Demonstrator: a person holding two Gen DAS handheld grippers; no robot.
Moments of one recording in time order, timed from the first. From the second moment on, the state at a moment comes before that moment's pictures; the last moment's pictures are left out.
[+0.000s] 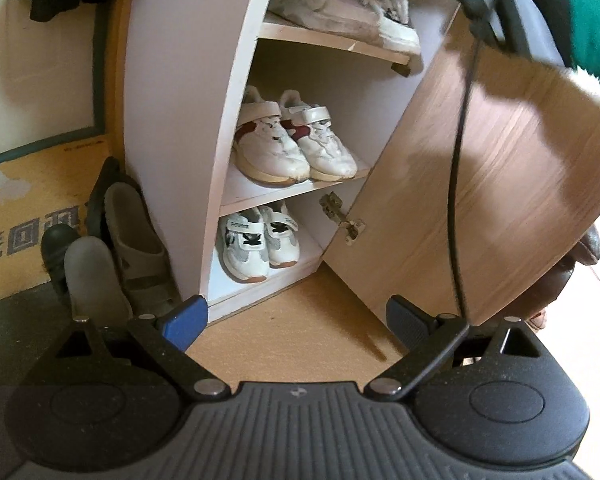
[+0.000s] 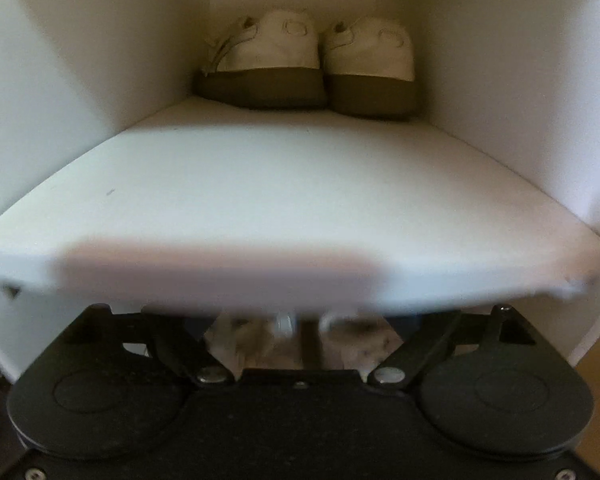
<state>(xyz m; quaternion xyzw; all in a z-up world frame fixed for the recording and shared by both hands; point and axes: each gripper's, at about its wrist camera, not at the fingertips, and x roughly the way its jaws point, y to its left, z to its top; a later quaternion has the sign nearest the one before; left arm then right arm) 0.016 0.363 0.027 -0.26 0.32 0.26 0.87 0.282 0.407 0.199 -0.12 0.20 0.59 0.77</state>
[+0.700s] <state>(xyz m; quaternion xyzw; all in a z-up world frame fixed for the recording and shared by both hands) 0.014 0.358 0.026 -0.26 0.33 0.26 0.87 0.278 0.337 0.114 -0.07 0.22 0.58 0.78</state>
